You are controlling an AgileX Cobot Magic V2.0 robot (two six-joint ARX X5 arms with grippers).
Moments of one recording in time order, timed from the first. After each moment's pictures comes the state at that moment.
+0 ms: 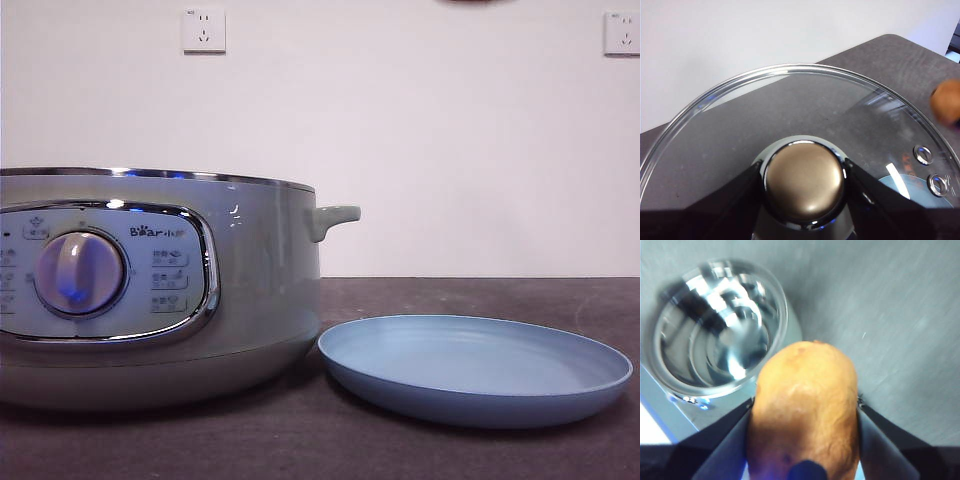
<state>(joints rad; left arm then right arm) -0.52 1.13 1.64 -0.88 -0.03 0.05 0.41 1.48 1.75 -1.17 -0.31 -0.20</state>
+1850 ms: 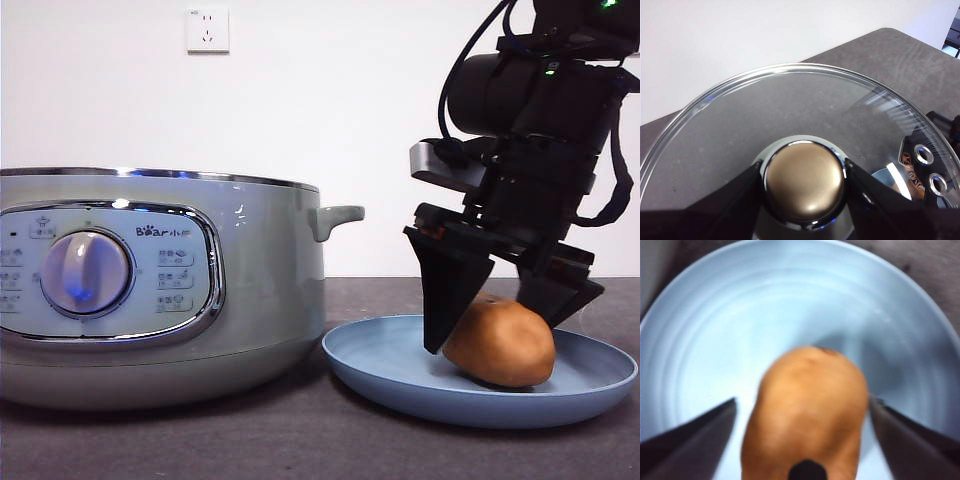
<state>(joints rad) -0.52 1.13 1.64 -0.91 -0.02 0.05 0.47 1.66 0.99 -0.56 -0.18 -0.04</state>
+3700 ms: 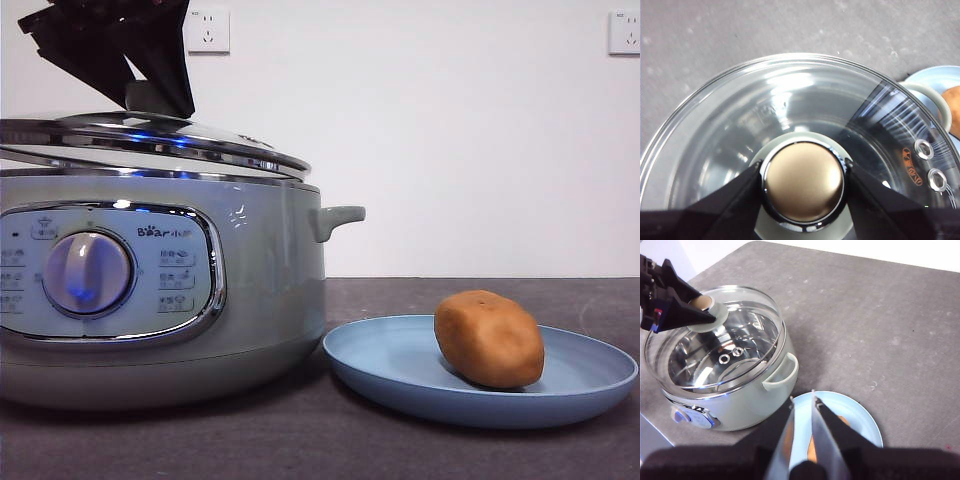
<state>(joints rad) -0.52 1.28 1.16 -0.66 -0.04 0.04 0.46 0.73 1.02 -0.75 -0.18 0.01</state>
